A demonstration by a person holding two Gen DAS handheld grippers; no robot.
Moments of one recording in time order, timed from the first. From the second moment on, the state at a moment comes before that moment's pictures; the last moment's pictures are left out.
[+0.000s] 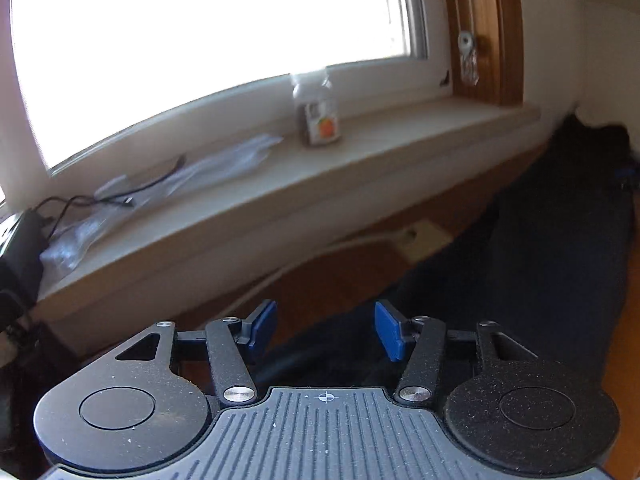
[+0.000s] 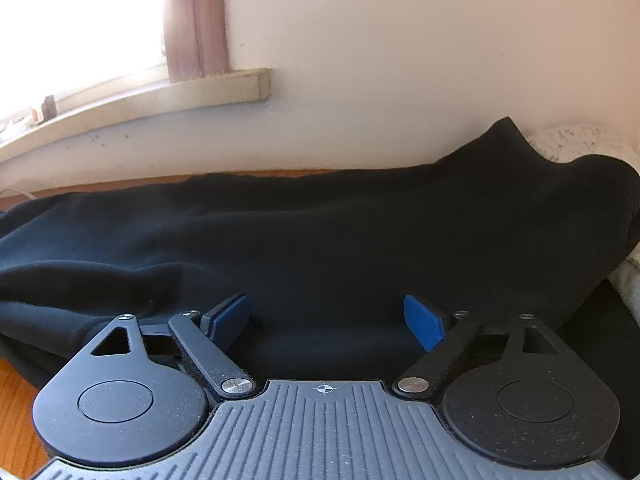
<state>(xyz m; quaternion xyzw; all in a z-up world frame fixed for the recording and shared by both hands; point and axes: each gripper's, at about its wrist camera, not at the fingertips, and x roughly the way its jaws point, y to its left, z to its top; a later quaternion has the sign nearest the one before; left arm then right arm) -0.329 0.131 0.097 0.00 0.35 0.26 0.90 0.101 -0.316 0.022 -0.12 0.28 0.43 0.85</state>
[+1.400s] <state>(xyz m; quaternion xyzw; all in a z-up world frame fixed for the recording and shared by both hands) -0.571 0.067 0.090 -0.10 0.25 0.46 0.85 0.104 -0.318 0.029 -0.12 0.28 0.42 0.85</state>
